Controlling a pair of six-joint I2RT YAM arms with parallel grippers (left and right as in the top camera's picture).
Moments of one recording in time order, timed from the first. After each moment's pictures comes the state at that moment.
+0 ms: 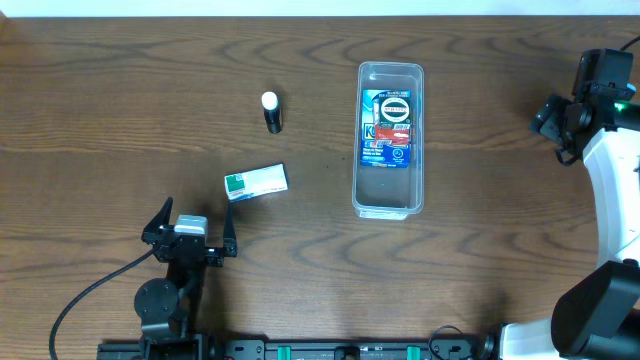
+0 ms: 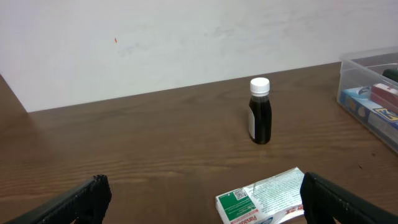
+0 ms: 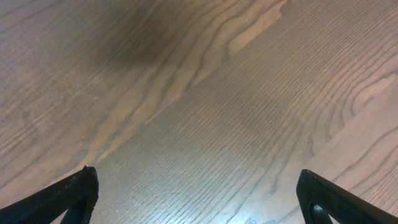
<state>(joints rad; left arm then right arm) 0.08 0.01 0.02 -0.11 0.16 0.14 -0.22 1.63 1.38 -0.87 0.33 0.40</state>
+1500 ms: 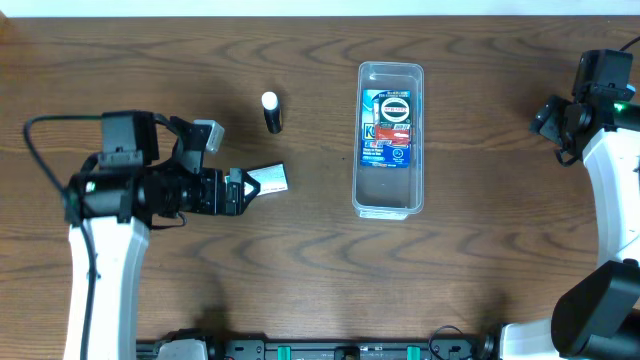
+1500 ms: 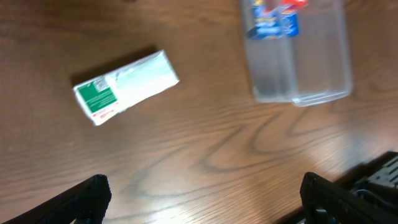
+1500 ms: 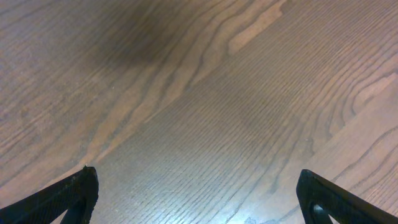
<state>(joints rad) 0.07 1.24 1.19 -1.16 0.52 0.15 -0.22 1.63 1.38 -0.87 0.33 0.40</state>
